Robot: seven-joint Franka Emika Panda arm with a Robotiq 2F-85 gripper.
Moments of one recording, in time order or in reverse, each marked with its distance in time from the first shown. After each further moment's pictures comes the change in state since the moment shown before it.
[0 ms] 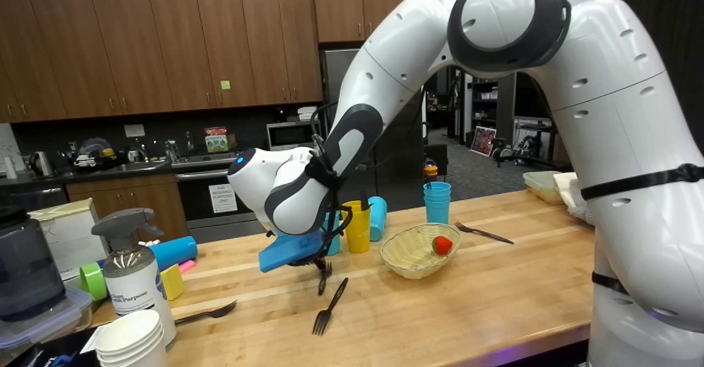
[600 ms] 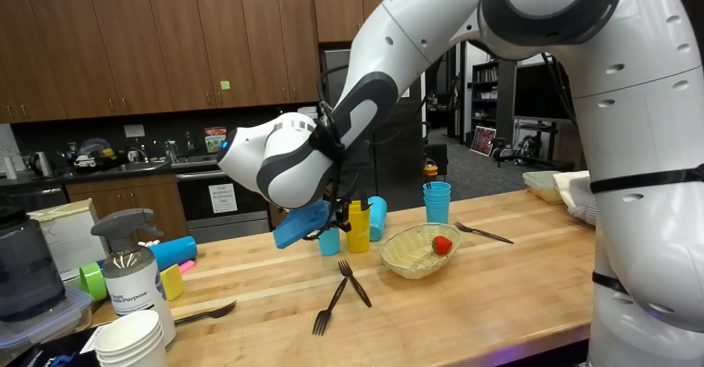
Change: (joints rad) arm -0.005 -0.127 0.062 0.001 -0.095 -0.390 0.104
